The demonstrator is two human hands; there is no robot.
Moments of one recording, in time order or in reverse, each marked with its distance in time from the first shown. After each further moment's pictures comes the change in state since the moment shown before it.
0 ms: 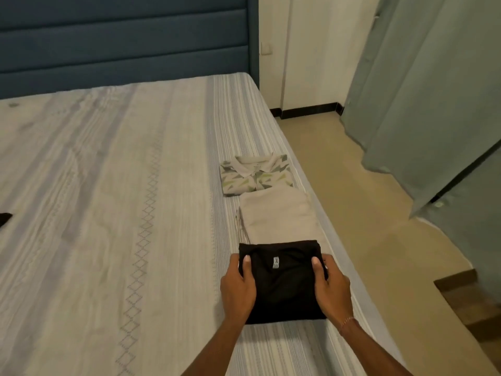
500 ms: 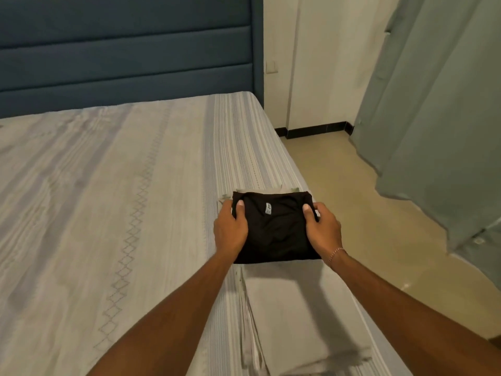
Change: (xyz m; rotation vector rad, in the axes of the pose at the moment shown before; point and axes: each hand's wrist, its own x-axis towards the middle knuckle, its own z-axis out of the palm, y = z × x) left_hand 0.286 0.068 0.053 -0.012 0.002 0.119; right_hand 0.276 -0.082 0.082 0.035 0.043 -0.084
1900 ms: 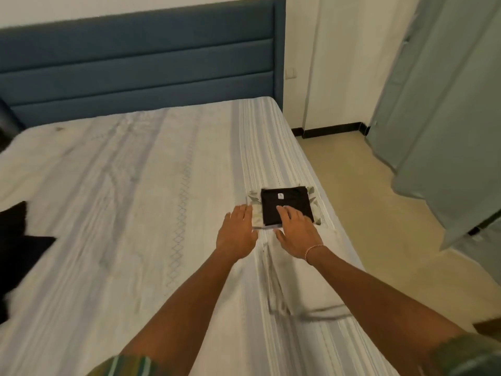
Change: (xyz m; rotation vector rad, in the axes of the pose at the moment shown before) left_hand -0.076 0.043 -0.139 0.913 -0.360 0.347; right_hand -0.115 -0.110 0.009 -0.814 -0.412 -0.462
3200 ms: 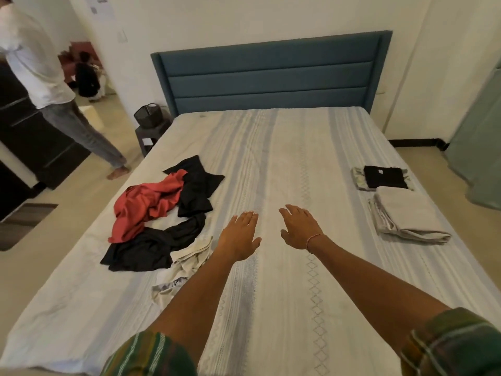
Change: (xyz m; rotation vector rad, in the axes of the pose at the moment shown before) left_hand -0.588 -0.263 -0.184 0.193 -0.082 -0.130; right_hand -0.321 -0.521 0.006 -0.106 -0.098 -0.280
